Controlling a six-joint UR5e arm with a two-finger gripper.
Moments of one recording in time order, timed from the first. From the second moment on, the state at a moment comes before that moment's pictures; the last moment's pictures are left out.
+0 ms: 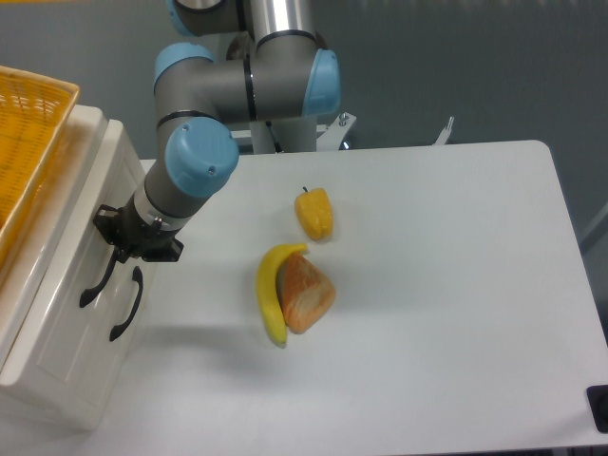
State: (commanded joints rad) arm 2.16 -1.87 -1.59 -1.29 1.01 0.41
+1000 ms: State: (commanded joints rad) arm 2.48 -1.86 -1.55 -1.27 1.32 0.66
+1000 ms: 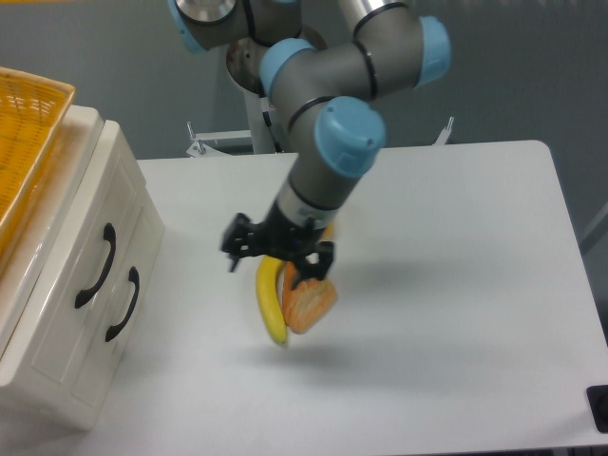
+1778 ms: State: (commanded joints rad) arm 2.73 -2.01 -1.52 -1.18 1.48 1.40
